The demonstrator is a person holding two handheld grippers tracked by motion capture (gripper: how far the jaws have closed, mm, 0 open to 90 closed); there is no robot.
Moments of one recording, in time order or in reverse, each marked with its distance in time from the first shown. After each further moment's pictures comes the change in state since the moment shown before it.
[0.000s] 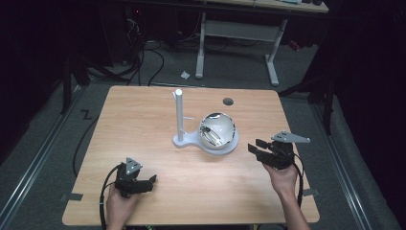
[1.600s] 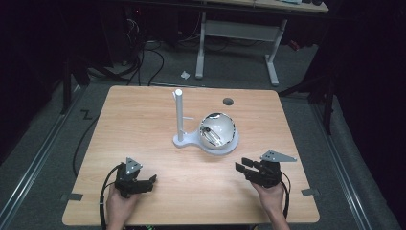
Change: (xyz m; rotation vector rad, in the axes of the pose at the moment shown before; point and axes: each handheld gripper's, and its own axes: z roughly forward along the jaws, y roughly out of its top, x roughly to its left) left arm 0.000 0.000 0.000 0.000 0.000 0.000; right arm 0.028 -0.054 0.023 0.002 0.158 0.049
